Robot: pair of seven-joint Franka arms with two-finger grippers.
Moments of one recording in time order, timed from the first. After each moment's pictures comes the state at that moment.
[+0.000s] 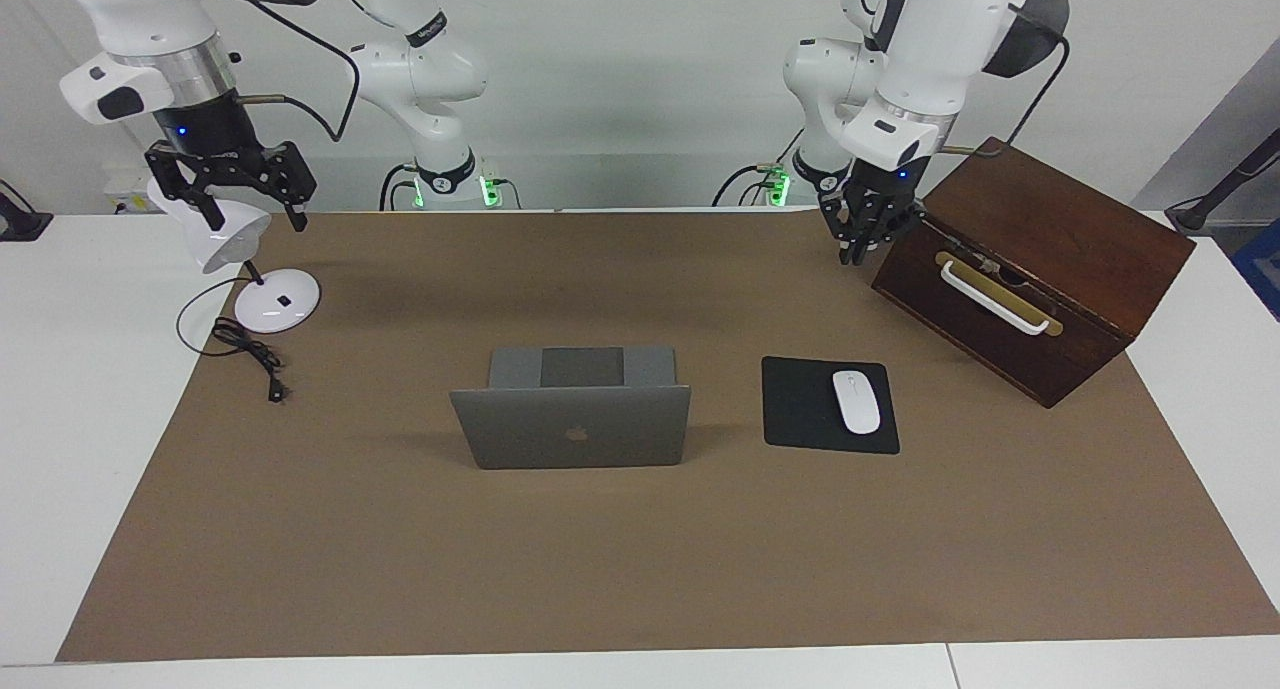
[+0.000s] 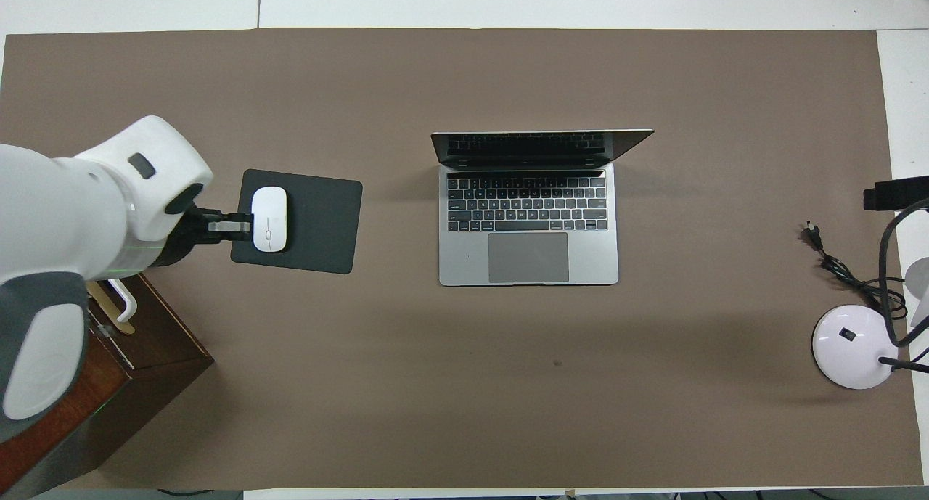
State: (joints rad) left arm -0.31 -0.16 0.01 -1.87 -0.02 1.85 -0.21; right arm 0.02 -0.14 -0.10 -1.72 -0.03 1.71 -0.06
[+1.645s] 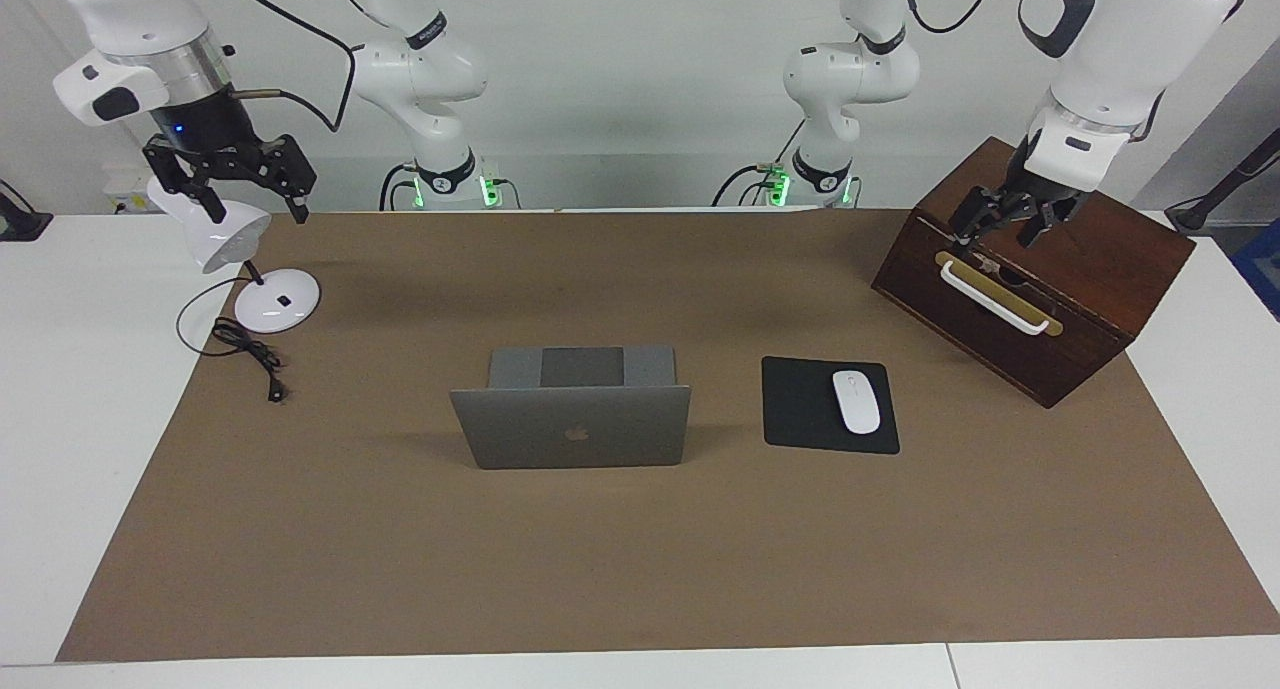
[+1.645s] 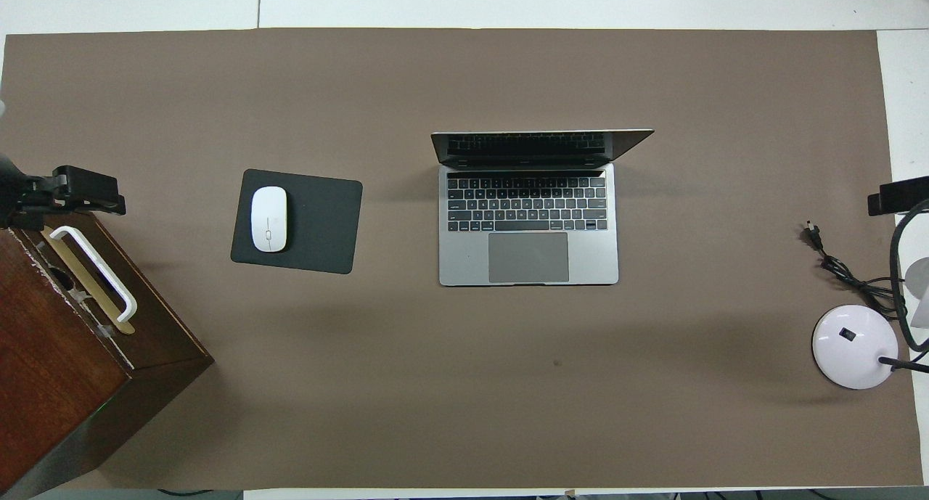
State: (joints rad) left arm -0.05 -0.06 0.00 -1.68 -0.01 1.63 -0.16; right arm 0.02 -0.10 -0.10 -1.64 -0.02 1.60 -0.06
